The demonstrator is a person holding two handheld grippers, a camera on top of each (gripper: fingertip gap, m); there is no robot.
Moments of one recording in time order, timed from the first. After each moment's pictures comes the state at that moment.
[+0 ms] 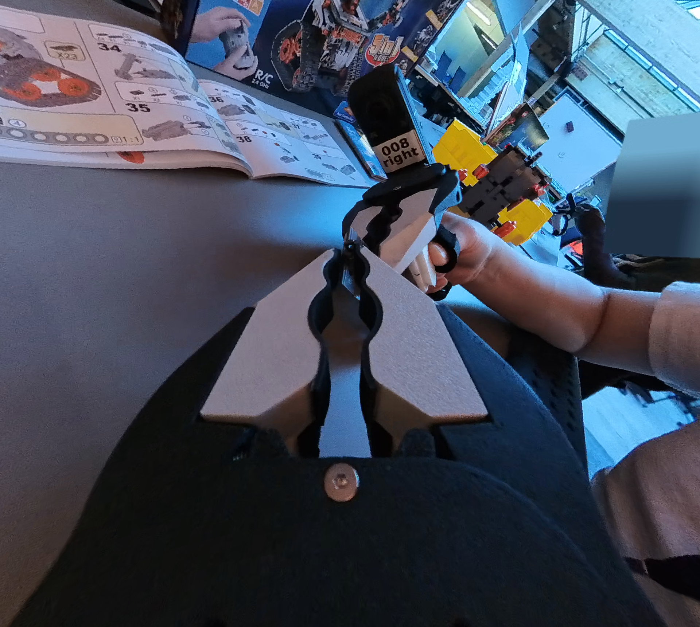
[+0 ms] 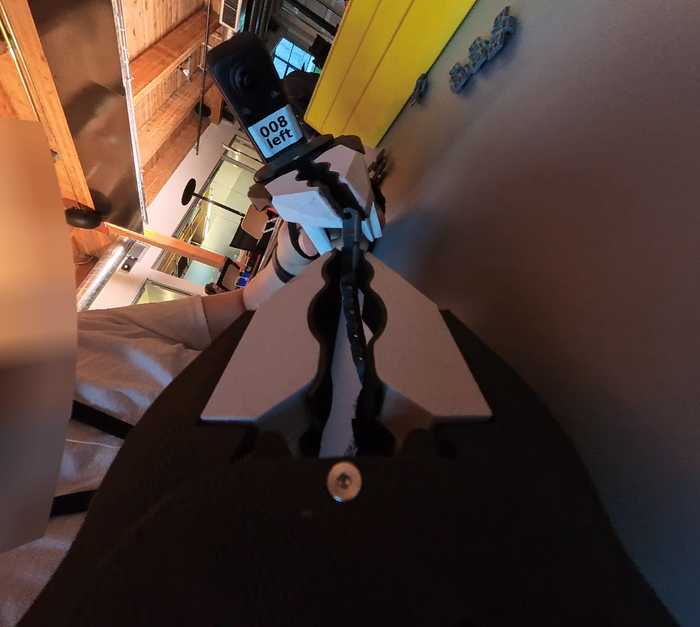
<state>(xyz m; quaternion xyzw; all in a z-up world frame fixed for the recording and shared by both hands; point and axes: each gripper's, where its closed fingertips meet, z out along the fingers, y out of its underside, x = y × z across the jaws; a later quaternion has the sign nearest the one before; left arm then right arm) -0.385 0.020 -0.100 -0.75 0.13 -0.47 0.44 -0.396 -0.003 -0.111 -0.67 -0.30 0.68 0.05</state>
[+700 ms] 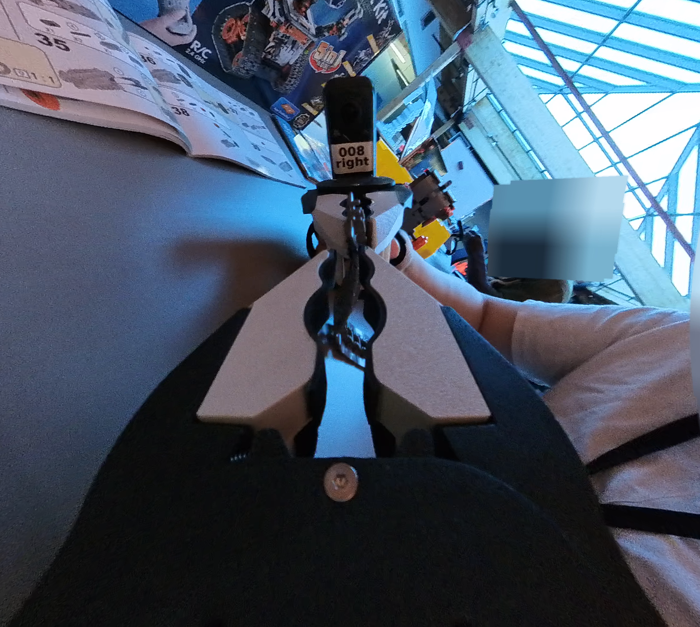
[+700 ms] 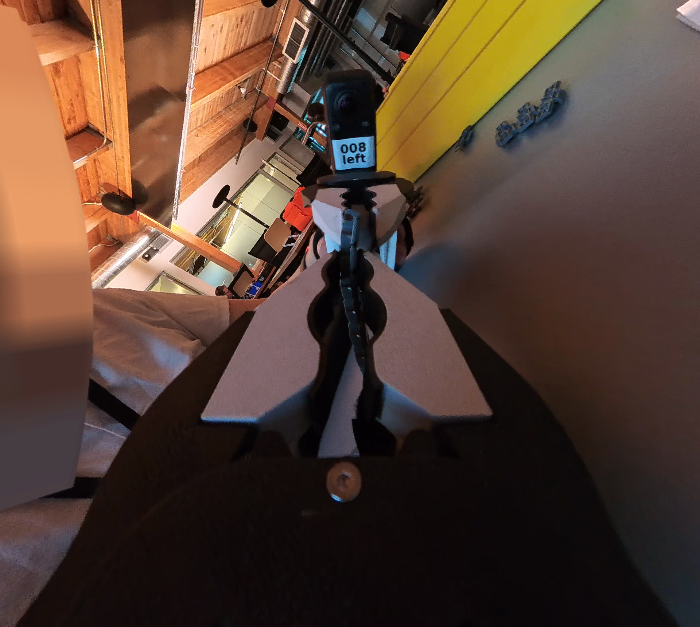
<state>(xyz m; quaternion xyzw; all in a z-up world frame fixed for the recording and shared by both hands) -0.384 0.005 -0.086 -0.70 0.09 -0.59 0.38 -0.388 -0.001 -0.084 -0.60 -0.31 0.73 0.11</state>
